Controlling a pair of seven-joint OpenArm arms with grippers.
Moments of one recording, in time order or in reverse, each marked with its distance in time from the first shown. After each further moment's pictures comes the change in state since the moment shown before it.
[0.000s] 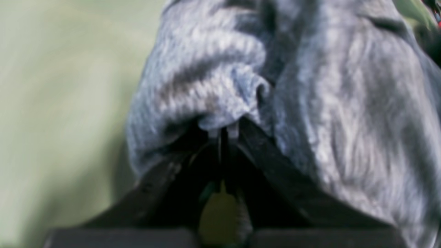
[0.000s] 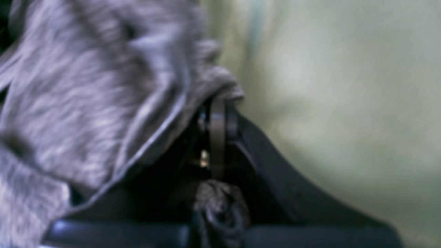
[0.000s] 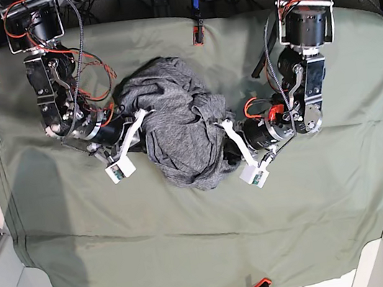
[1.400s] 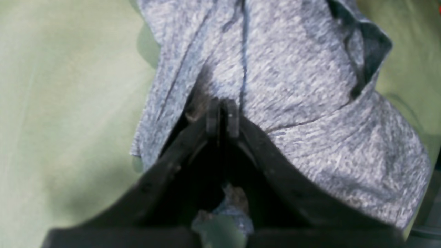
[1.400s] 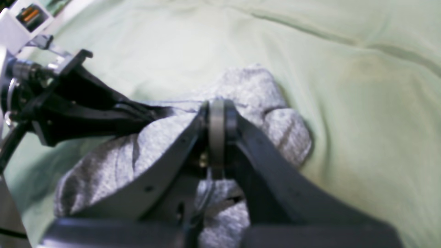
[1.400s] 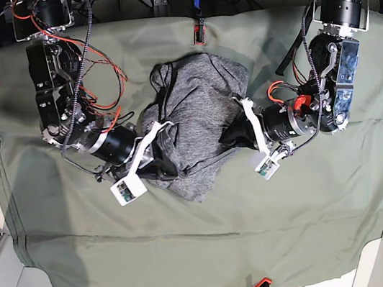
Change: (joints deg) left arm 6.4 -15.3 9.5 23.0 -14.3 0.5 12.5; right arm -0.9 -4.9 1.9 15.6 -2.8 0.2 -1.8
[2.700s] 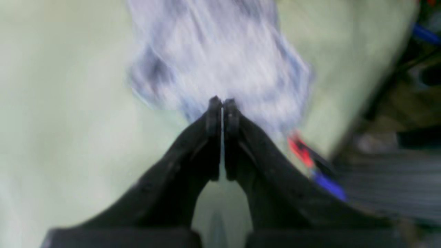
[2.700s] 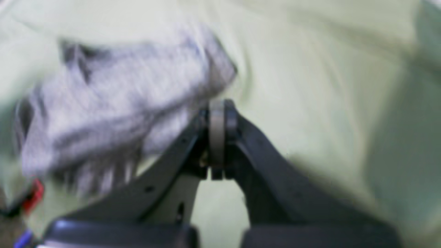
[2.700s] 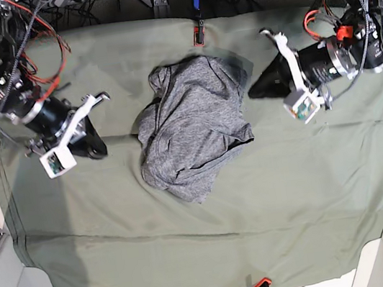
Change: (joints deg) left arm 26.9 -8.6 -17.7 32.3 -10.0 0.0 9.1; right arm -15.1 11.3 11.8 18.8 3.8 -1.3 -6.4
